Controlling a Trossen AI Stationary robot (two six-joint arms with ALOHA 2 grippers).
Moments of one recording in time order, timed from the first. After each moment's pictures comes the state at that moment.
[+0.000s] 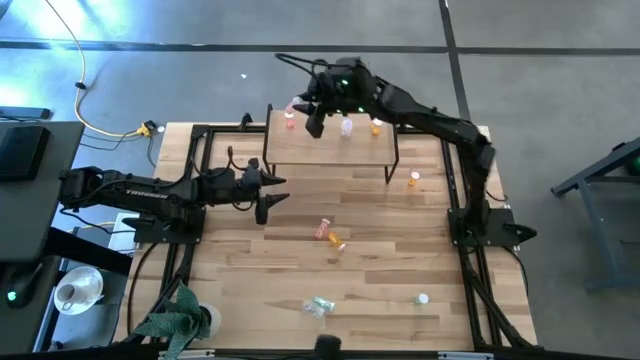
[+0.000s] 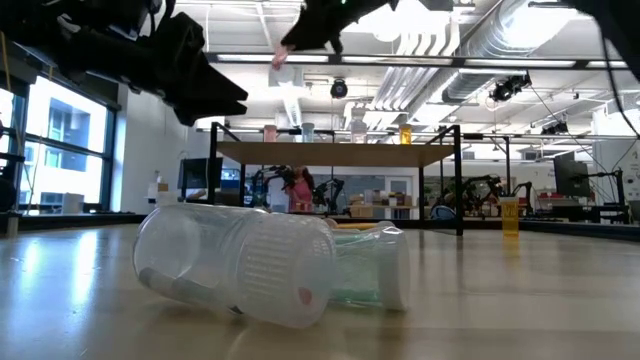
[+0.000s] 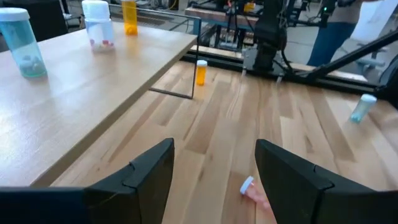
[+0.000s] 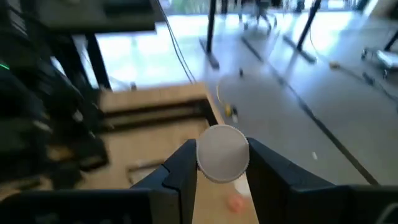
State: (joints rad) left arm 0.26 1.00 0.33 0.43 -0.09 -0.11; right arm -0.44 1.95 2.07 -0.49 -0.13 -0.15
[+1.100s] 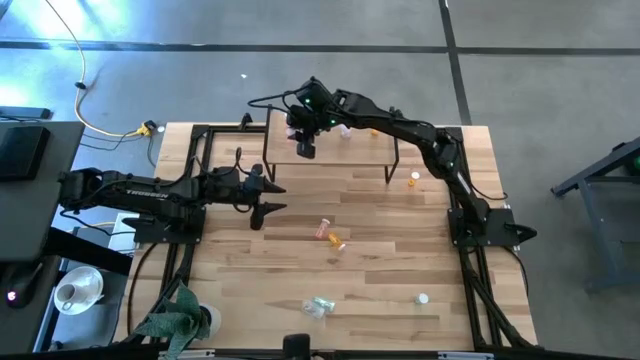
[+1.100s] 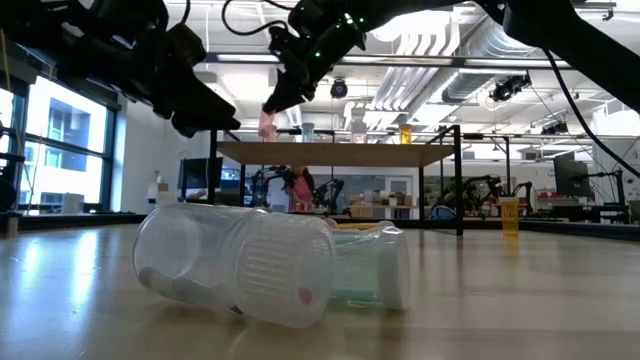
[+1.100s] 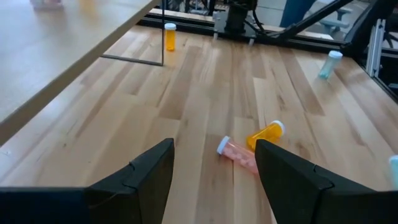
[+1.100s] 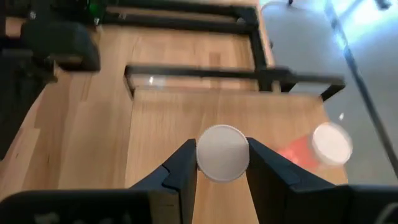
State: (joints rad) left arm 0.30 1.00 0.33 0.31 0.09 -0.06; right arm -0.41 2.25 2.31 -0.78 -0.18 -0.37
